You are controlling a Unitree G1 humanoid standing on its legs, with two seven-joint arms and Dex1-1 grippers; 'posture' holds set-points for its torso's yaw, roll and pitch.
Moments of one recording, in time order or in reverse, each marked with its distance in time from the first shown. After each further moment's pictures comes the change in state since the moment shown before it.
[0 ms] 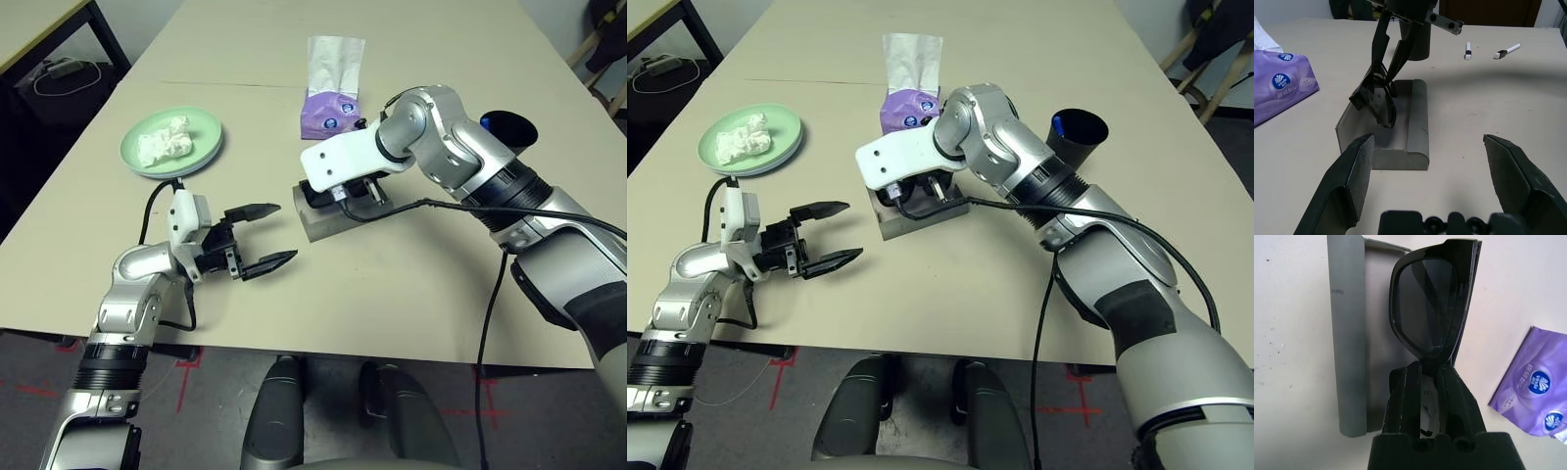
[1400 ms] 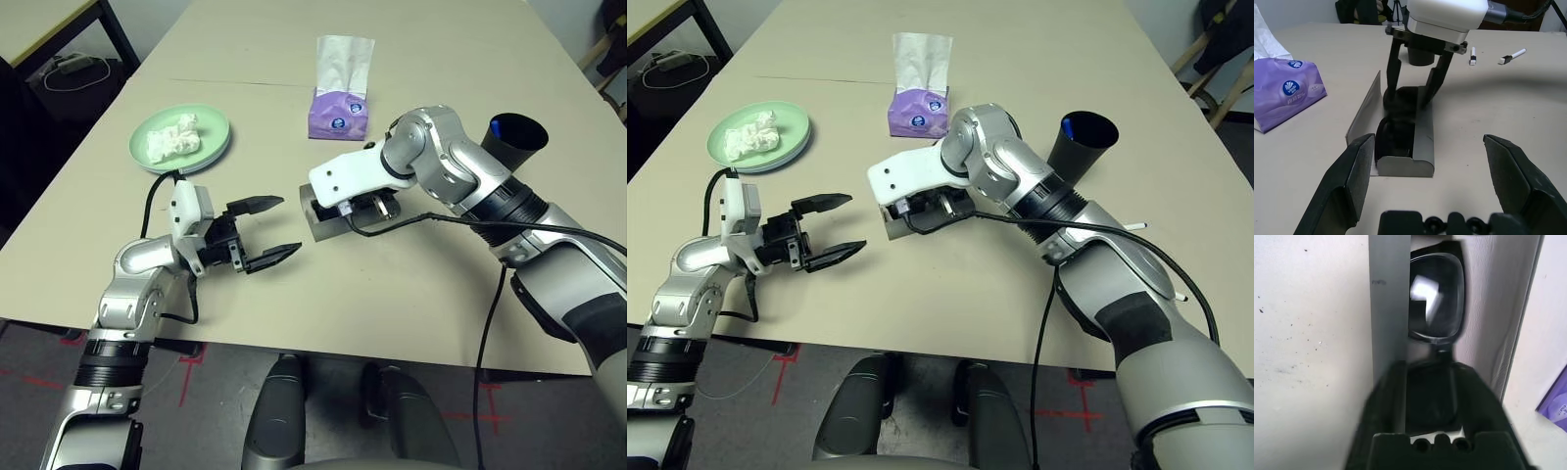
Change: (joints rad) left arm -0.024 -0.003 -0.003 -0.029 -0.003 0.032 0.023; right arm 0.061 -0.011 -0.005 -0.038 -0.042 0.072 0.093
